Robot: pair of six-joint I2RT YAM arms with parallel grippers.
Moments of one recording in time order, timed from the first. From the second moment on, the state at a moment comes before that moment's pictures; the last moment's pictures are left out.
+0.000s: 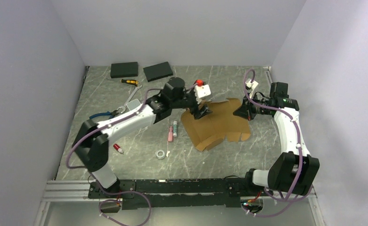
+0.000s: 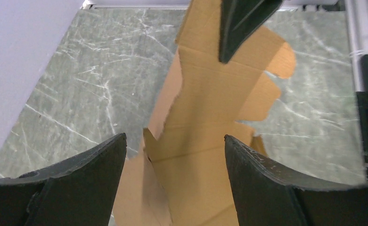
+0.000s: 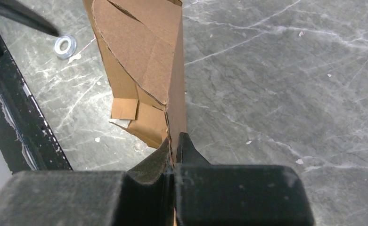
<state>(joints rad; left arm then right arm) -0.80 1.61 1.29 0.08 0.49 0.27 -0.21 1.28 1.10 -0.88 -0.96 -0.72</state>
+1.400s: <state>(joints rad) -0.85 1.68 1.23 0.31 0.13 0.31 -0.26 1.34 1.10 -0.86 -1.06 -0.66</state>
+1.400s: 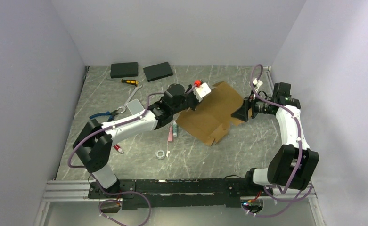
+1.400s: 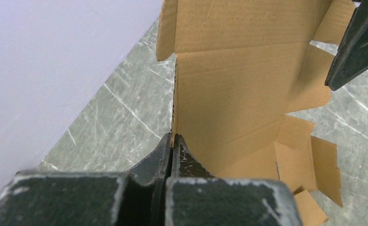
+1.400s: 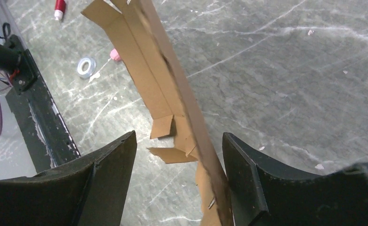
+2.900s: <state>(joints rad) -0.61 1.26 0.83 0.28 0.09 -0.35 -0.31 1.07 0.95 -0.59 -1.01 -0.53</state>
